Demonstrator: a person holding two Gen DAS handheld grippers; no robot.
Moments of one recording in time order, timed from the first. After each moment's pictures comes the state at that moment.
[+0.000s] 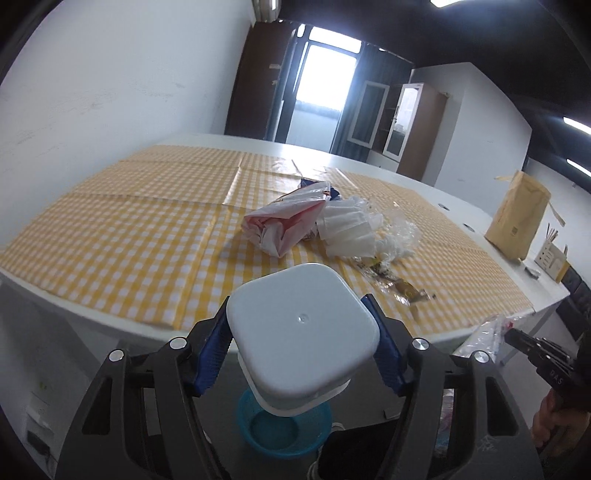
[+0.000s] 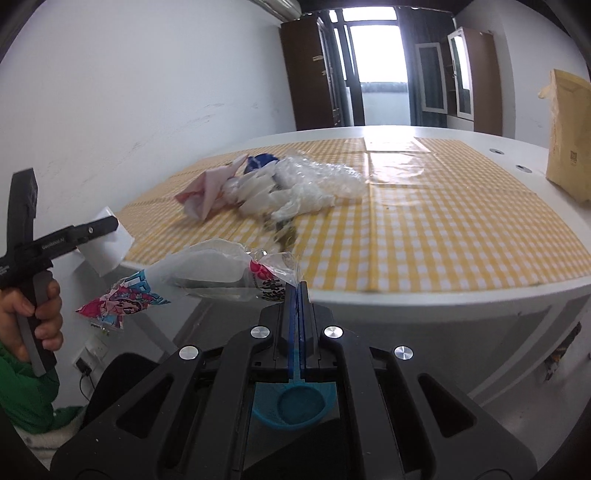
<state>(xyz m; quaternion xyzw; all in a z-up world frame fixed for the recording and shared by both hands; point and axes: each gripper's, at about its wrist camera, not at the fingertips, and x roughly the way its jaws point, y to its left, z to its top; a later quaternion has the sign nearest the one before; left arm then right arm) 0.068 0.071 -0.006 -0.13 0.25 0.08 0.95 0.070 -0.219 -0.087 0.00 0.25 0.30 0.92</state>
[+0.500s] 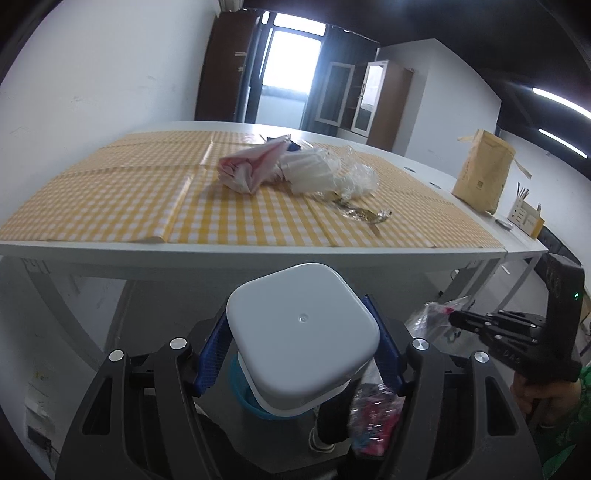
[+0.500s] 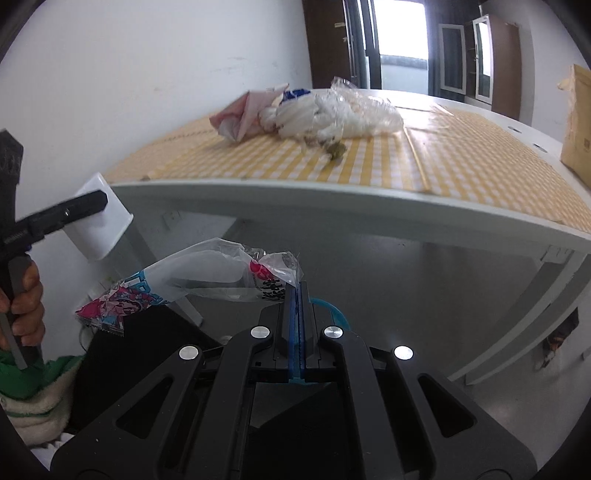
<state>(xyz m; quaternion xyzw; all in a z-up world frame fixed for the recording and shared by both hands) 0.009 0.044 -0.049 -0.11 0.29 0.01 0.95 0.020 -0.184 -0.148 -0.05 0.31 0.31 0.90</state>
